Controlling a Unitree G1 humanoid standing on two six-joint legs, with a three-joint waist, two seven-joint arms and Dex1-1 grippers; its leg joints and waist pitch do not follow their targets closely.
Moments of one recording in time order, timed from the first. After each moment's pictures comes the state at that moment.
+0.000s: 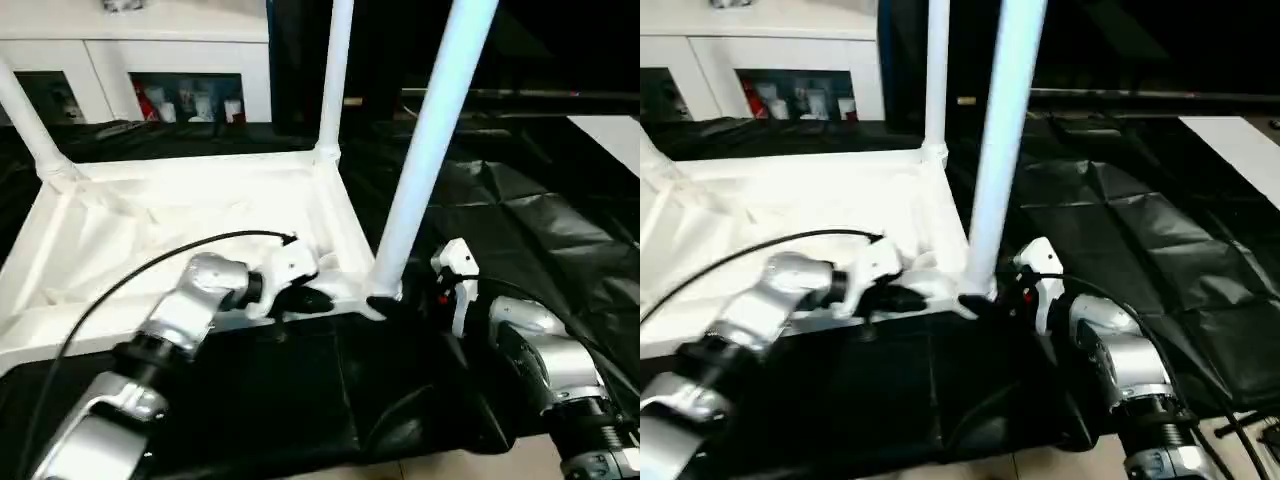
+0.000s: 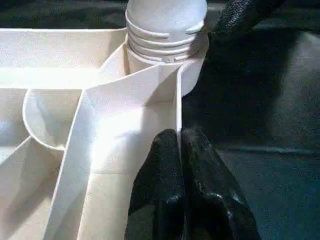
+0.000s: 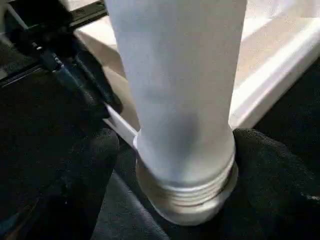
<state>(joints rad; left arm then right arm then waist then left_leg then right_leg) -0.57 0.37 -0.33 0.48 0.02 0.18 -1.17 -0.33 -0.37 0.10 0.33 0.23 0.25 1.00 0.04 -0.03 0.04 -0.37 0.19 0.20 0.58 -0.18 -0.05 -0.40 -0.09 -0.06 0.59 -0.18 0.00</state>
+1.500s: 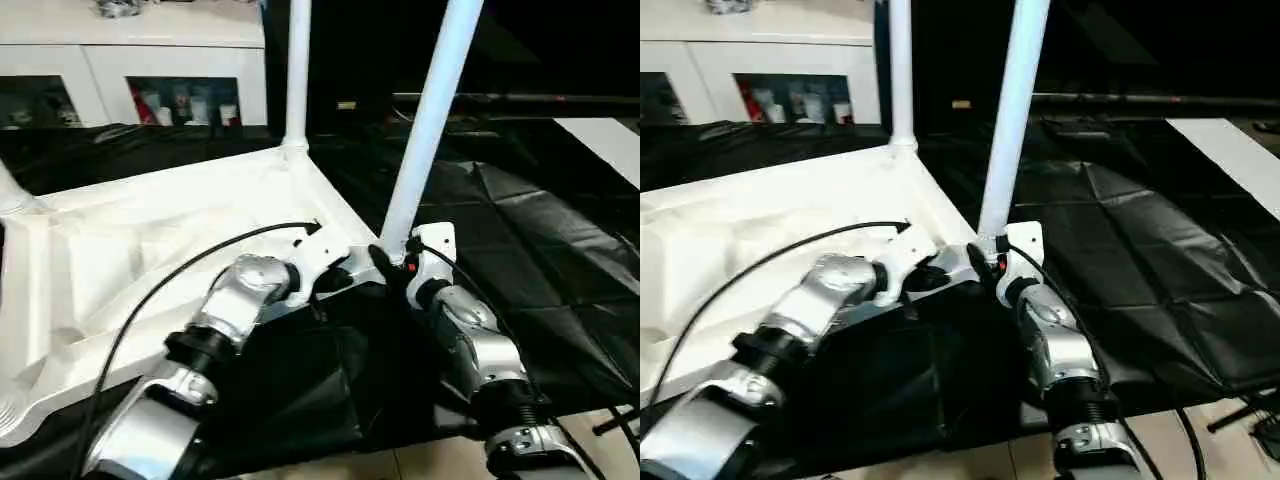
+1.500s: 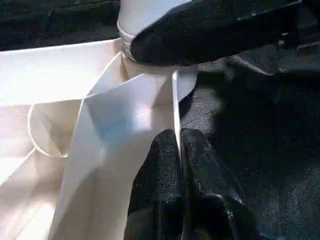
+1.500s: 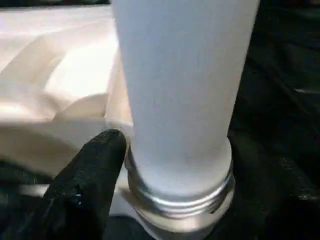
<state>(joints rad) -0.65 0.19 -0.31 0.64 0.11 0.17 -0.84 -0.44 -0.12 0.02 0.55 0.12 0.12 0.45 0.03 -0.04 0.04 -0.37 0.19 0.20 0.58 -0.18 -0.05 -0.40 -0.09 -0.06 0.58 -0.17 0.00</state>
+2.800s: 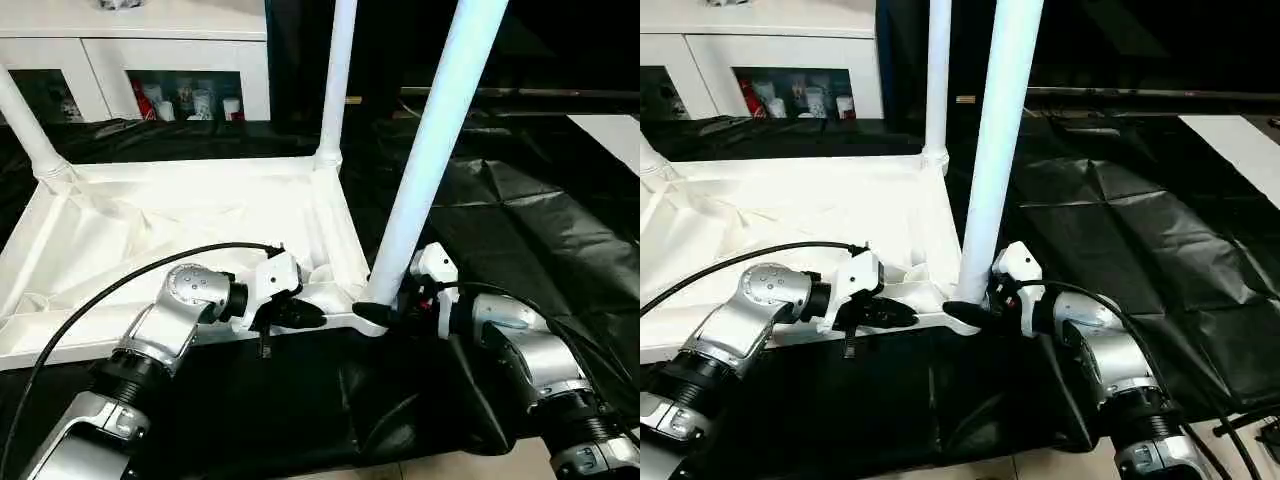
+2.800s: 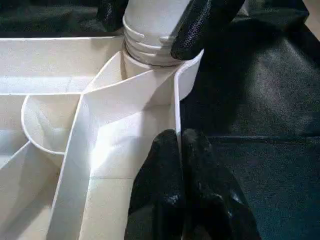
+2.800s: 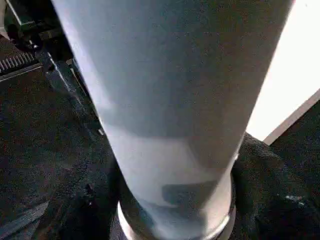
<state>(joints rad) -0.51 0.38 -0.30 0.46 -0.01 0.10 -1.21 -0.36 -0.34 0.15 0.39 0.20 0.14 0.99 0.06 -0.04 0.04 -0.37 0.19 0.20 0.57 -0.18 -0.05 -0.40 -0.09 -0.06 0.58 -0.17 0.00</state>
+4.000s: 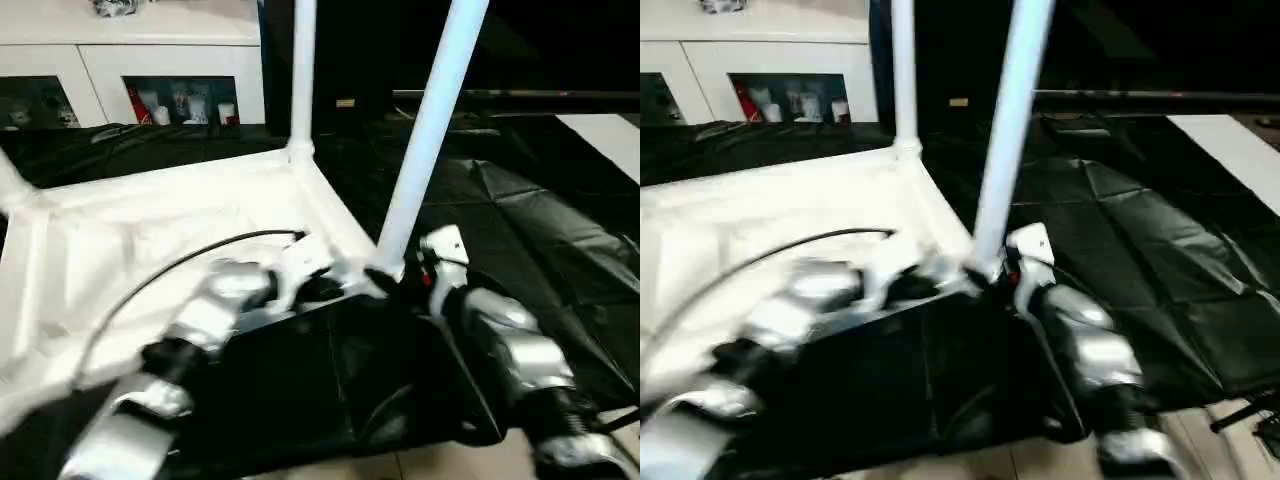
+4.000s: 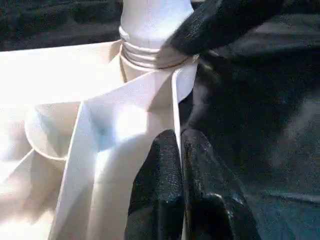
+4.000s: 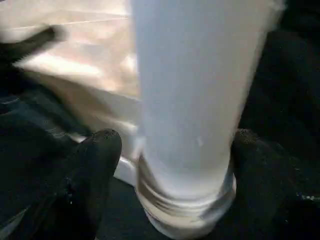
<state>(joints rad) -0.57 0.28 -0.28 0.56 0.04 0.09 -1.06 -0.36 -0.31 0.09 0.36 0.21 0.20 0.83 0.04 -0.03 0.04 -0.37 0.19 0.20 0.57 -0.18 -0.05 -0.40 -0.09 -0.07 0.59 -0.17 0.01</state>
